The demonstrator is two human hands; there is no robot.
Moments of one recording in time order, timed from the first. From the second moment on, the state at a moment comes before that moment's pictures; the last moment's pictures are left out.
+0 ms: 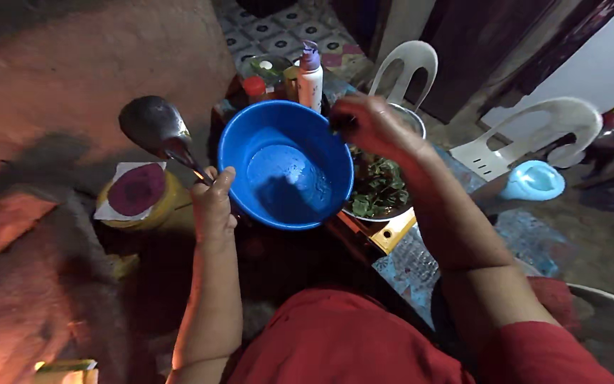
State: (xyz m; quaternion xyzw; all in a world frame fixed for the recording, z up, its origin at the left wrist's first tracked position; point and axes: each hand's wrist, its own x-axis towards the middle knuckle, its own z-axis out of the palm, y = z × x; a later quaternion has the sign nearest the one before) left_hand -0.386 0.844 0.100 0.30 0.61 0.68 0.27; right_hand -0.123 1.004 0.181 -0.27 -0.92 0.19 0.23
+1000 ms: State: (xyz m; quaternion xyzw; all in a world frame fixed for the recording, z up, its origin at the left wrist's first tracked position) left_hand -0.108 0.354 0.004 -0.19 0.68 0.71 -0.01; right_hand -0.123 0.800 -0.001 -0.13 -0.89 0.44 0.03
